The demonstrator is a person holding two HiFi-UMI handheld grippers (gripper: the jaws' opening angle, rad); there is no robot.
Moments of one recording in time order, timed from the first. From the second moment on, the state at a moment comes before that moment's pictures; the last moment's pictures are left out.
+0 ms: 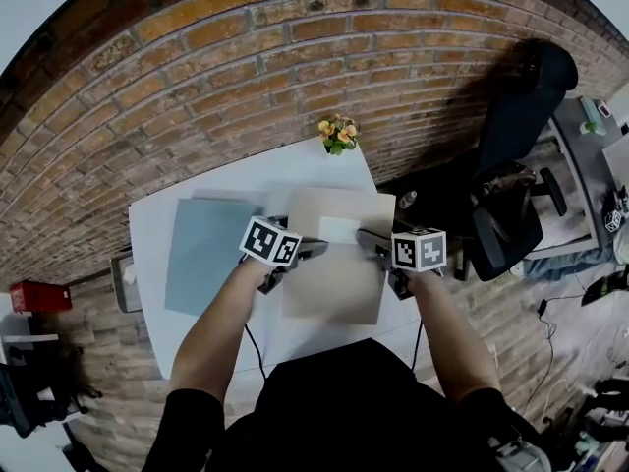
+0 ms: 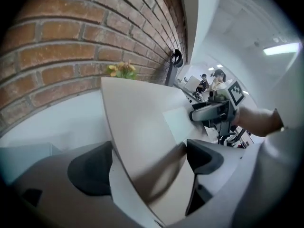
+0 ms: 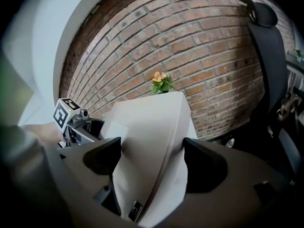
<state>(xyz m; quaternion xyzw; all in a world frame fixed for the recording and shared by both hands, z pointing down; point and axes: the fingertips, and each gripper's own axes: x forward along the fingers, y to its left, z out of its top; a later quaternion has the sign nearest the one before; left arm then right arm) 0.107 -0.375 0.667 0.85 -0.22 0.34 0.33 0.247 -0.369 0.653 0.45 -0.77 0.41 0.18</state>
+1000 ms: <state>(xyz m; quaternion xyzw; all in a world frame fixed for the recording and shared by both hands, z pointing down) 0.075 -0.395 0.539 0.90 -0.33 0.29 0.08 0.230 -0.378 0.505 0.51 -0.84 0.15 0.14</state>
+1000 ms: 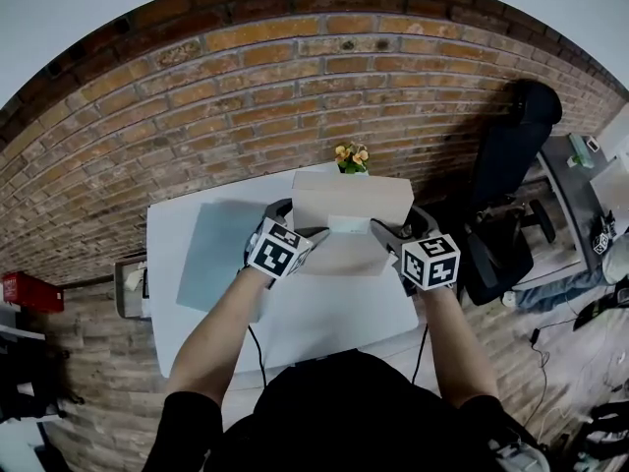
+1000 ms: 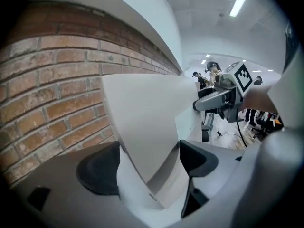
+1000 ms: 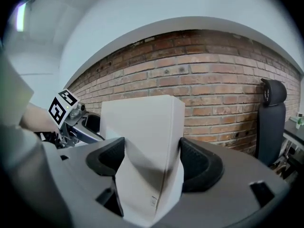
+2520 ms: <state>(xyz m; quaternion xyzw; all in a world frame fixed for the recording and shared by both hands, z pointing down) 0.038 -0.360 0.538 0.89 -0.36 0.28 0.04 0.245 -0.345 0.500 0.51 -0.84 0.18 0.08</state>
